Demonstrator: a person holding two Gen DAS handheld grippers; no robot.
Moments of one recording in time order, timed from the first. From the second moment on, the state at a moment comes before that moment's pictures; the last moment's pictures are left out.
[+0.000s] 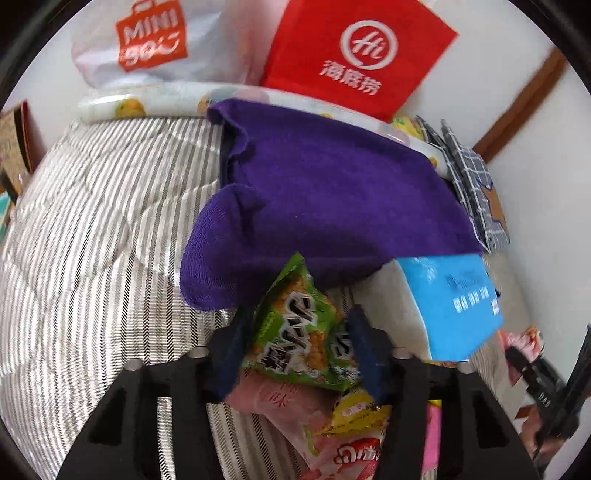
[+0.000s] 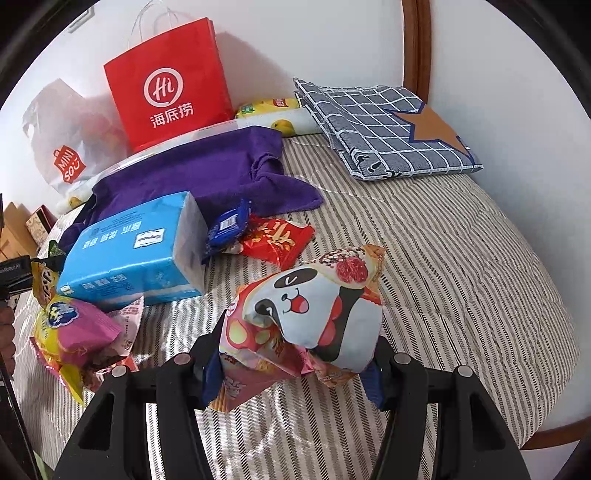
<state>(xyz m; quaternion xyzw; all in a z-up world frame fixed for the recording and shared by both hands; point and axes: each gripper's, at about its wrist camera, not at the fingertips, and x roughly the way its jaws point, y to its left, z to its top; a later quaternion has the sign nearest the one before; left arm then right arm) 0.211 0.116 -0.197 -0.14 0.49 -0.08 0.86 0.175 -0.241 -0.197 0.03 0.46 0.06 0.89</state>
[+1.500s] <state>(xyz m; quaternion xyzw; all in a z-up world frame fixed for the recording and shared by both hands) 0.150 0.044 -0.087 -0.10 0.41 -0.15 0.90 0.179 -0.197 -0.098 0.04 0.38 0.10 0.92</state>
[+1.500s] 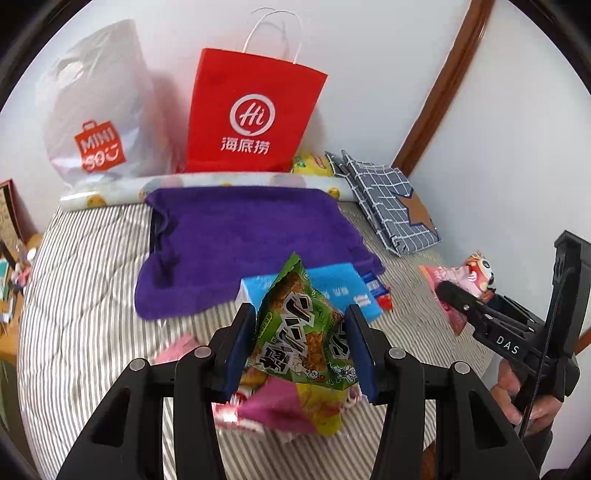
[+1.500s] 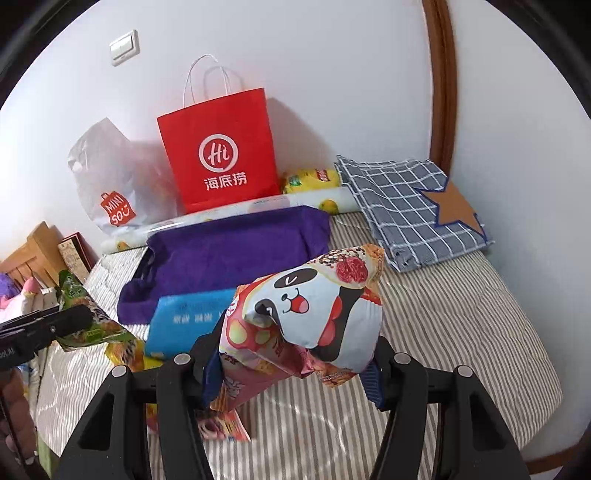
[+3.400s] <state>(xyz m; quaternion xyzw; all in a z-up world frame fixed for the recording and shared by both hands) 0.371 0.080 -0.180 -0.05 0.49 -0.05 0.87 0.396 -0.152 -0.195 0.02 0.46 0.14 0.88</state>
